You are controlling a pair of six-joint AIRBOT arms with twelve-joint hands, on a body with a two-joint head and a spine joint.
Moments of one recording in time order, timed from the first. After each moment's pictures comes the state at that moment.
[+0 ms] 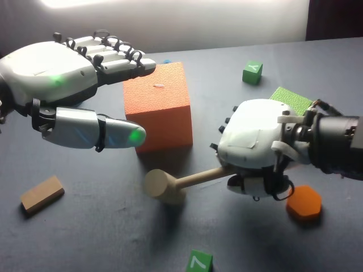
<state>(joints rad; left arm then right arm) 0.48 -0.85 1.11 0.41 -0.54 0.56 -0.38 -1.23 1.07 -2.01 -0.11 0.60</state>
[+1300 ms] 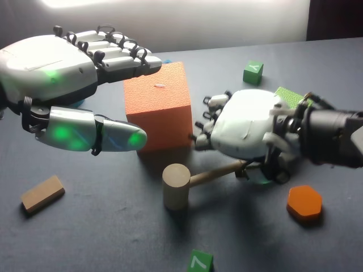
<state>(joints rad) 0.43 -0.79 1.05 0.52 -0.54 0.47 -0.36 -1.25 1.10 -2.31 -0.14 0.88</state>
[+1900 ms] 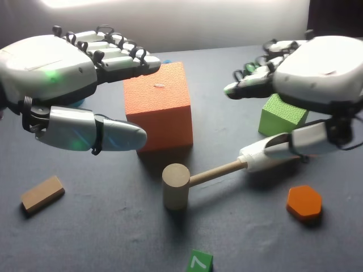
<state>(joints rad) 0.43 -0.79 1.05 0.52 -0.53 0.47 -0.23 -0.87 0.84 -2.32 -0.14 1.26</state>
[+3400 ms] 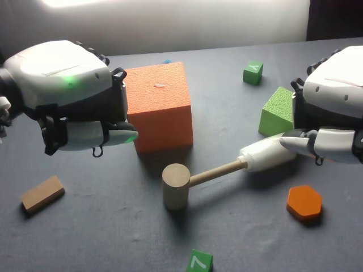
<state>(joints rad) 0.40 -0.80 0.98 0.38 -0.43 0.62 -0.28 -0.77 0.74 -2.31 -0.20 1.24</state>
